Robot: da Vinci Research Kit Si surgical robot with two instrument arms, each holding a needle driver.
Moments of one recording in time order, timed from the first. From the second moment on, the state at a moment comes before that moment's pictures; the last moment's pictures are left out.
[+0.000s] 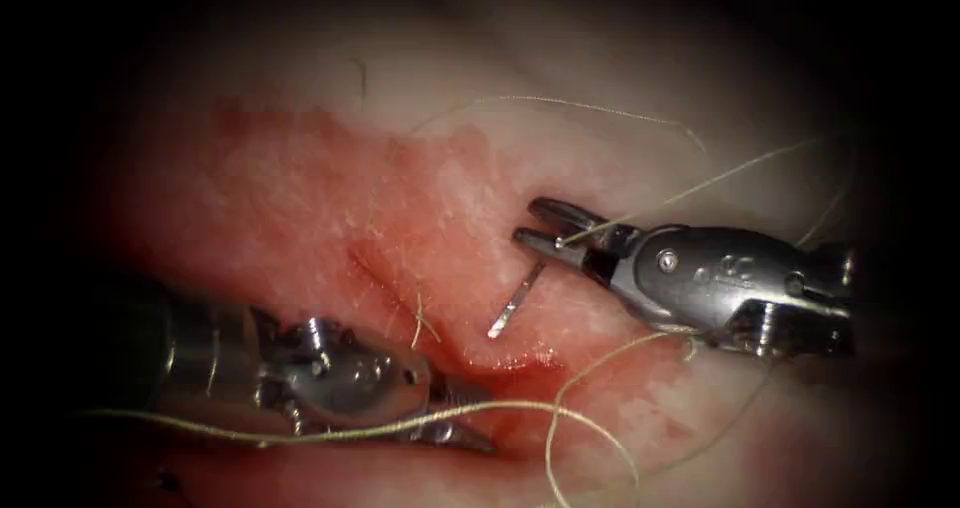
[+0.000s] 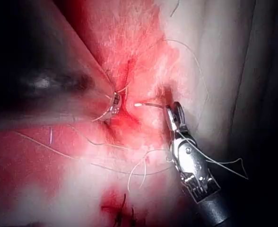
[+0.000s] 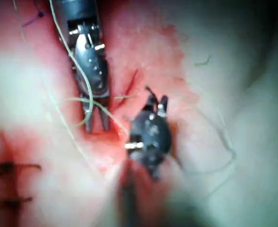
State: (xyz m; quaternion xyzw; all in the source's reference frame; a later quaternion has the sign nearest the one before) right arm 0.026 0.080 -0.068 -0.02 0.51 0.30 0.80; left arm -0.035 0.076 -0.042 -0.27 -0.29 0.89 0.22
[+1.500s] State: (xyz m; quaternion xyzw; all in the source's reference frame) right arm 0.028 0.078 -0.060 0.25 0.44 0.33 0.80; left arm -0.031 0.077 -0.040 -0.25 -0.29 0.89 0.23
